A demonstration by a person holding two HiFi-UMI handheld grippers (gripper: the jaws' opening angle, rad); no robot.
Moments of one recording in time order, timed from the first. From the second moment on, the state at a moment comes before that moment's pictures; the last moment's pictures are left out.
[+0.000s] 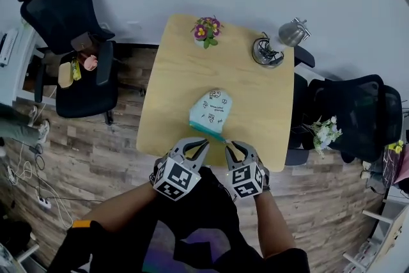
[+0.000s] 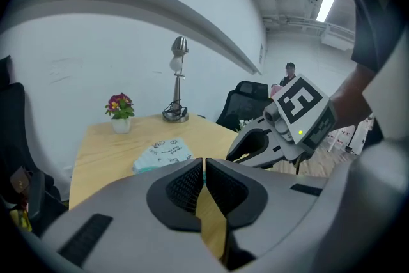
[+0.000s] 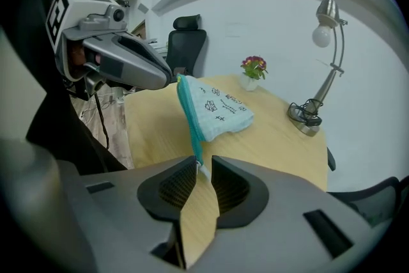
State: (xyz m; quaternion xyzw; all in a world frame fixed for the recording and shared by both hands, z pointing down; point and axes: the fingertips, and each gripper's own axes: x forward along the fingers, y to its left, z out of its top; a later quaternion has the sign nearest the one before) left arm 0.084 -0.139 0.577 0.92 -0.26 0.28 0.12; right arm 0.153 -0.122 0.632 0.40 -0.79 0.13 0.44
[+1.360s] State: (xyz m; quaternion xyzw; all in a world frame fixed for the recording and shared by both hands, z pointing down) left arm 0.091 -0.149 0.536 0.94 -0.25 0.24 0.07; right arm 0.117 -0.140 0.551 0.31 -0.86 0.27 0.31
